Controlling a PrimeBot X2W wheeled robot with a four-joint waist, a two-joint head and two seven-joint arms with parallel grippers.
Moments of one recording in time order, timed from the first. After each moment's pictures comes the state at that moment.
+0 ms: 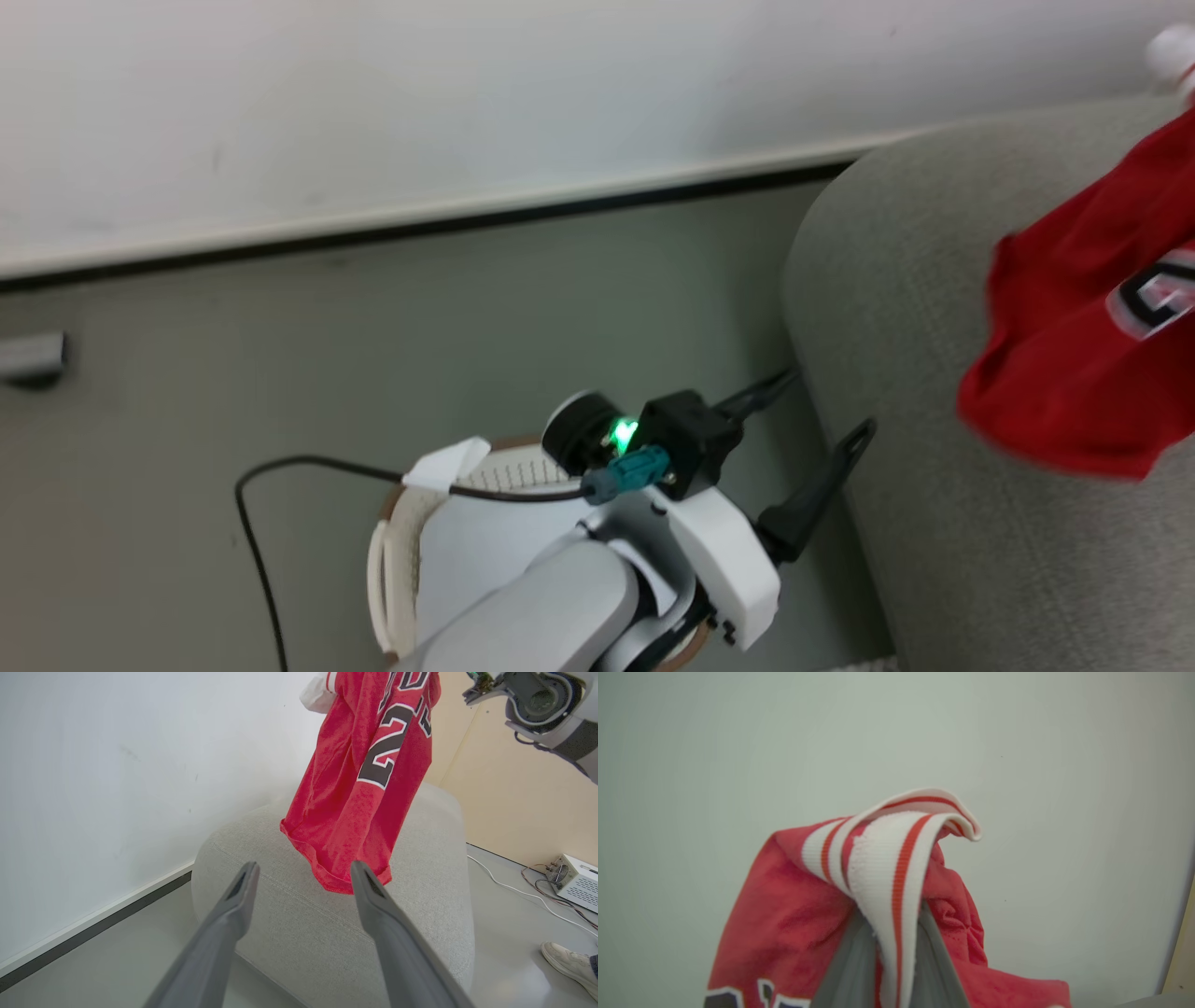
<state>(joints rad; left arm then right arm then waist) -0.65 0.09 -0.90 0.17 -0.49 0.03 -0.01 -0.69 -0.59 0.02 0.31 0.61 0.13 -0.22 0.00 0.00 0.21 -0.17</state>
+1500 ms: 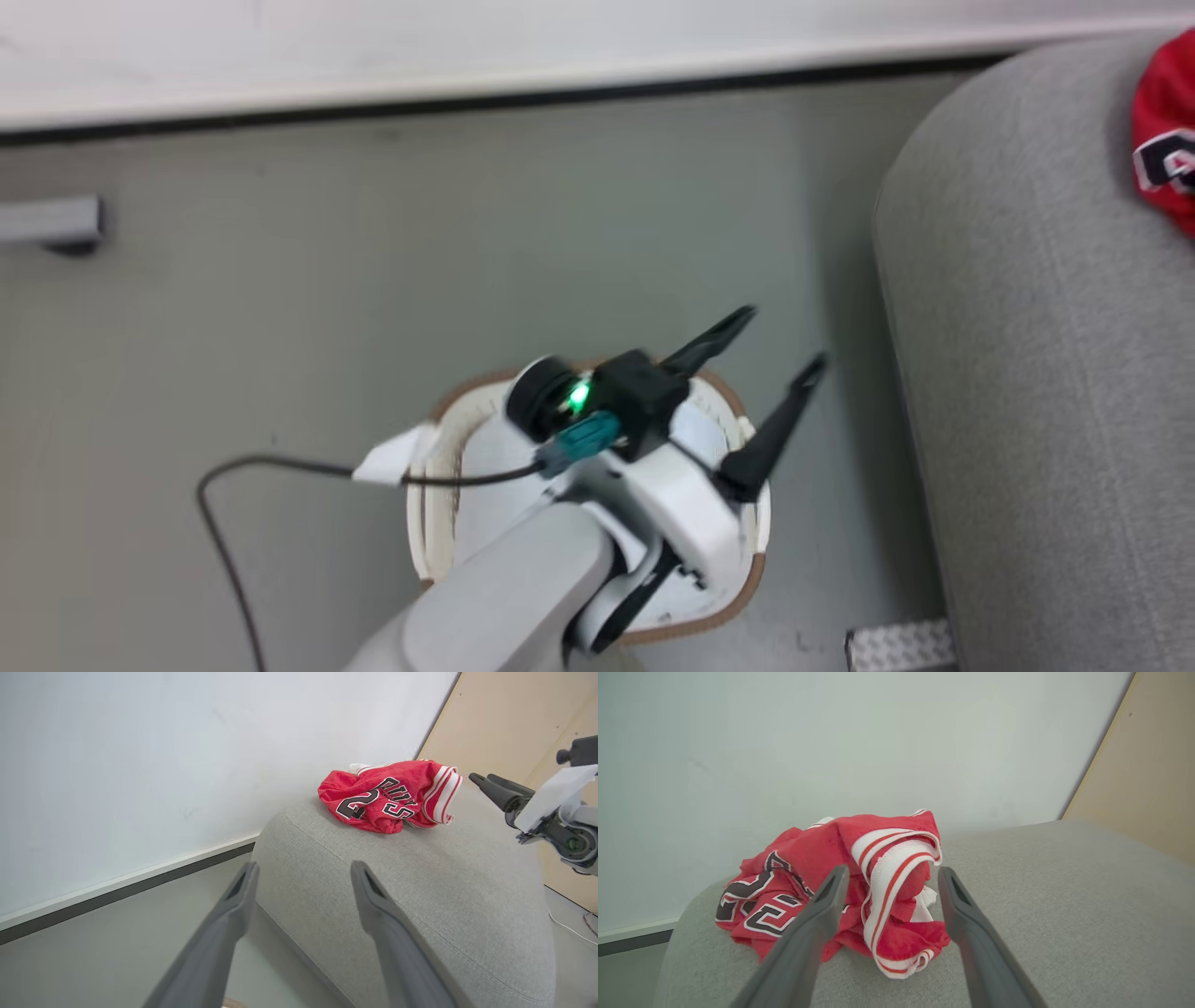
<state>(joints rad) -0.74 0.10 -0.90 0.24 -0.53 0.07 -0.14 -0.57 -0.45 -0.37 0.68 0.31 0.13 -0.26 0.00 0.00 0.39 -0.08</state>
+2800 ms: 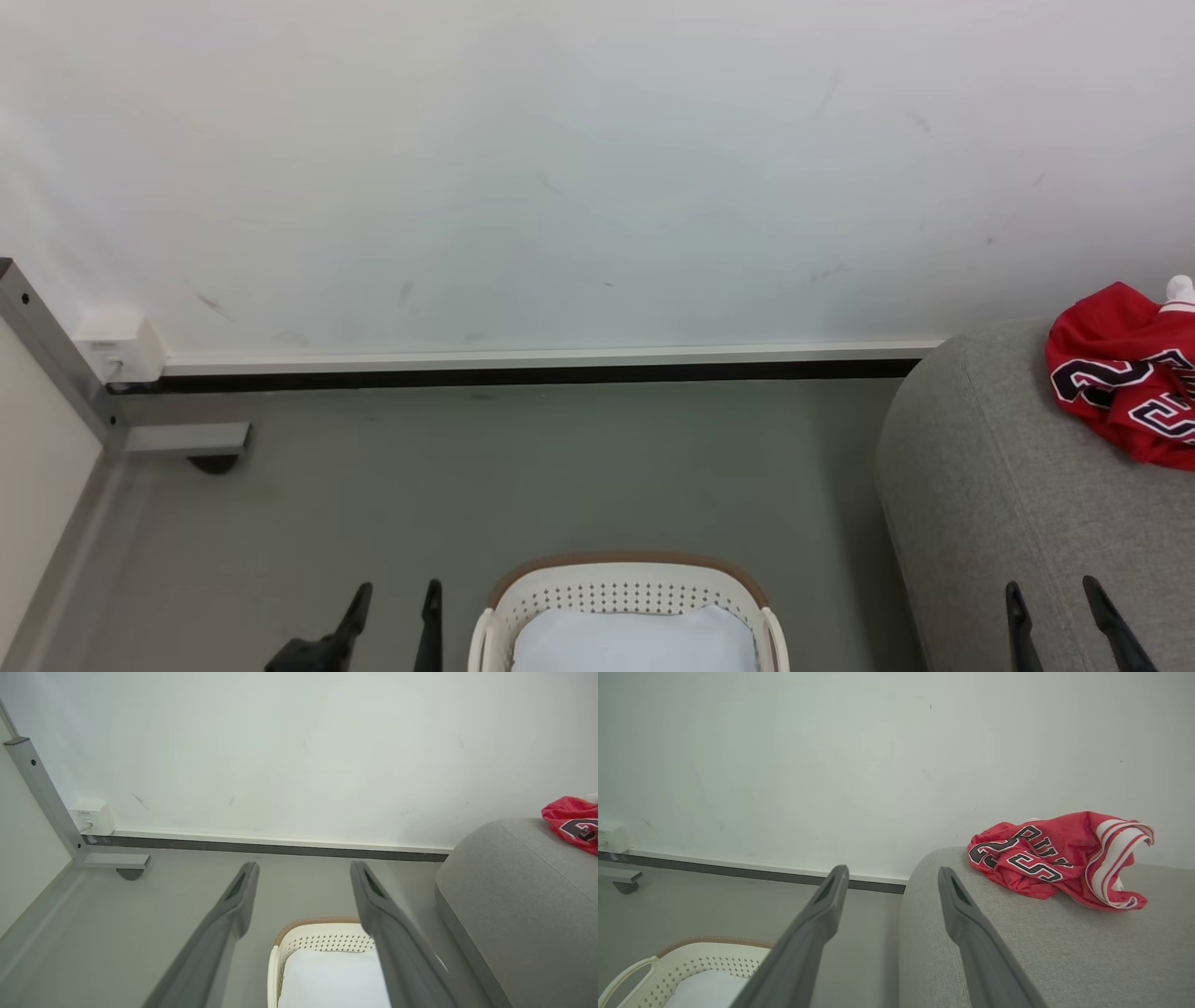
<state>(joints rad) -0.04 0.15 -0.31 0.31 -0.32 0.13 -0.26 0.09 -0.06 -0.10 0.20 0.03 0.13 -0.26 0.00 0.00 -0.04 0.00</state>
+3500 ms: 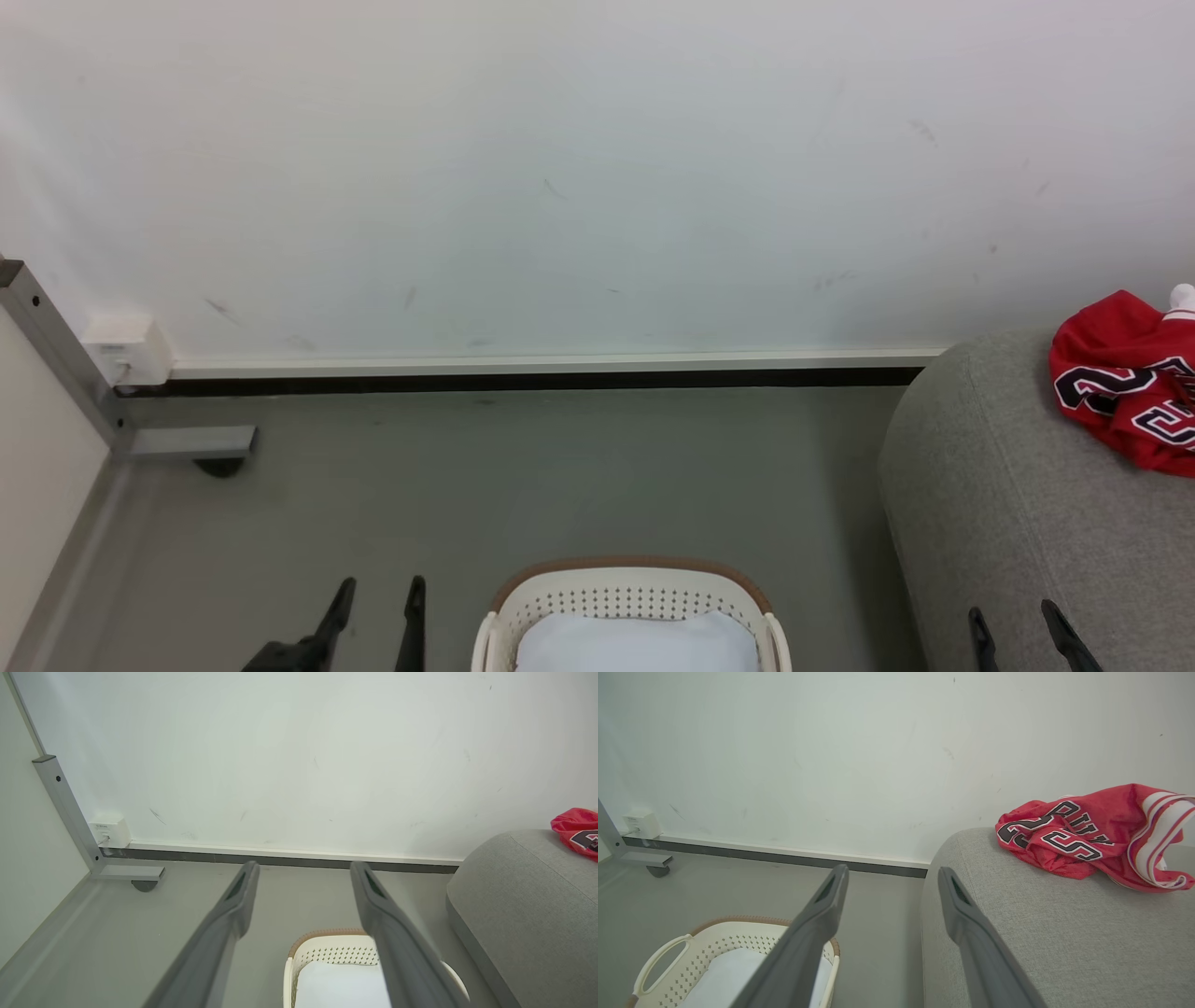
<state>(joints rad) -0.01 0.07 -0.12 0.32 -0.17 0.01 -0.26 0.08 -0.05 -0.04 0.28 0.05 0.13 -0.26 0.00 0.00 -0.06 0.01</state>
